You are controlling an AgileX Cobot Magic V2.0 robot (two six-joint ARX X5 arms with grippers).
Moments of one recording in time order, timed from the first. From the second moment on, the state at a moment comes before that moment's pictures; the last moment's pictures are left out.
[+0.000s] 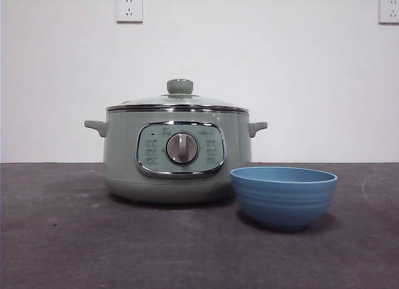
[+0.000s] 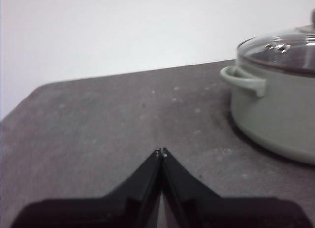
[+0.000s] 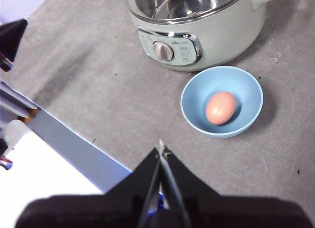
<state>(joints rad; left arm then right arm) 0.08 0.08 0.03 -0.03 0.10 0.09 0.59 0.62 0.91 -0.92 -0.21 0.18</state>
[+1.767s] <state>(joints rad) 0.08 0.00 0.02 -0.17 0.08 0.03 -0.04 0.04 0.14 -0.28 -0.29 0.04</state>
